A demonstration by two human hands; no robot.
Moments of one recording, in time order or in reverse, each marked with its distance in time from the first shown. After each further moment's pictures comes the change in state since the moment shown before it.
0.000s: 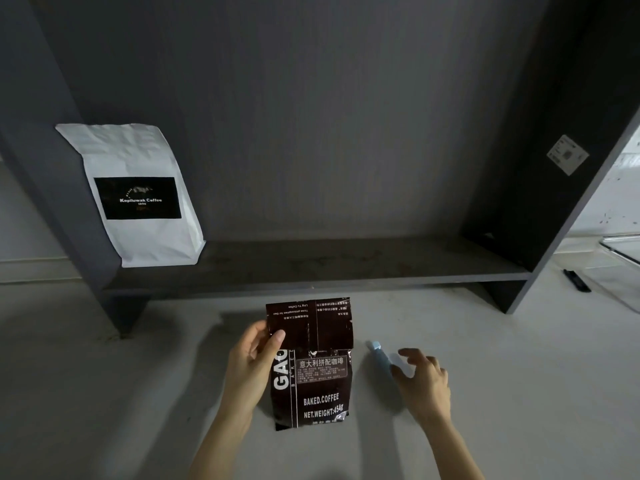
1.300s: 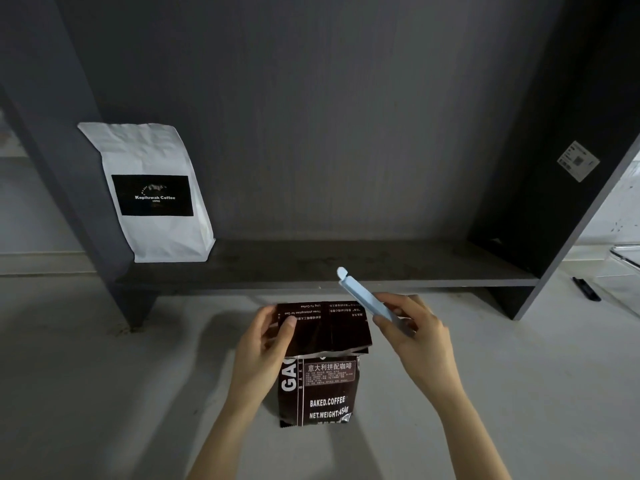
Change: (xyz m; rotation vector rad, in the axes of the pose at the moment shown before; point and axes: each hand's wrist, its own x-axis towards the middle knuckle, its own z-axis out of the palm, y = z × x) left_hand -0.005 0.026 0.001 0.088 -0.027 0.115; right_hand -0.033 -0.080 -0.055 0.340 0.067 -0.622
